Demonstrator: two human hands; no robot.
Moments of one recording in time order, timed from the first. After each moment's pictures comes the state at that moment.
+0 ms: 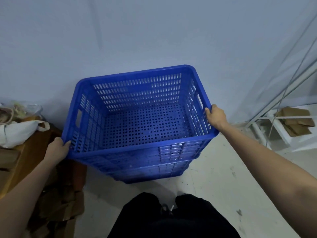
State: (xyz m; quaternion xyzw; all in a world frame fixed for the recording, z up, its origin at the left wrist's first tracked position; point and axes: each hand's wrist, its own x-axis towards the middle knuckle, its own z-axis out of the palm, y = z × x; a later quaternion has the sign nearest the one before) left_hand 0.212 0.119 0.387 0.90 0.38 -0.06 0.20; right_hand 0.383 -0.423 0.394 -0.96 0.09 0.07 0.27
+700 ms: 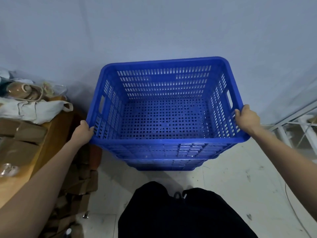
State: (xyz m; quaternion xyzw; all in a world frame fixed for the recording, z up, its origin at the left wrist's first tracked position) left_hand 0.212 0.120 0.384 0.90 0.38 -0.08 0.19; right_hand 0.383 -0.421 0.384 -0.98 0.09 0.08 0.19
